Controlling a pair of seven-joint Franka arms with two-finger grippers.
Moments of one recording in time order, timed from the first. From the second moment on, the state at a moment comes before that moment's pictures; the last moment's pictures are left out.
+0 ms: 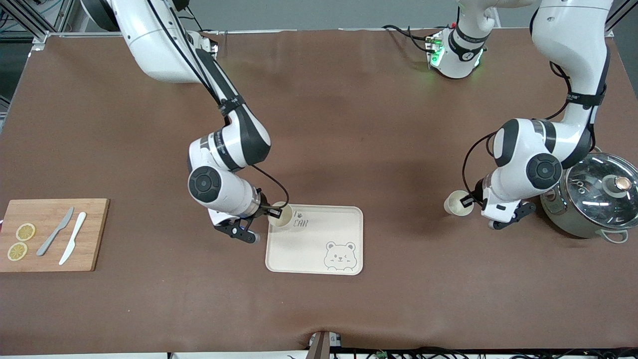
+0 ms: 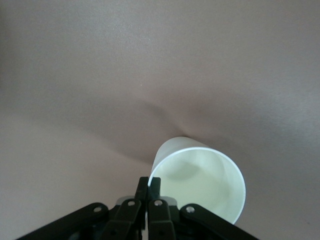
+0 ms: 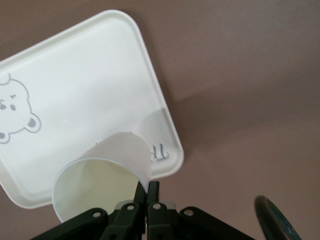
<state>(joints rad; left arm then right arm) -0.05 0.42 -0.07 -1.93 0.03 2.21 -0.59 0.51 0.70 -0.08 -1.37 0.31 2.00 0.69</state>
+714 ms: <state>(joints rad) -0.02 0.40 -0.08 -1.90 0.03 2.18 -0.54 0.18 0.43 -0.10 -1.69 0.13 1.84 0.10</state>
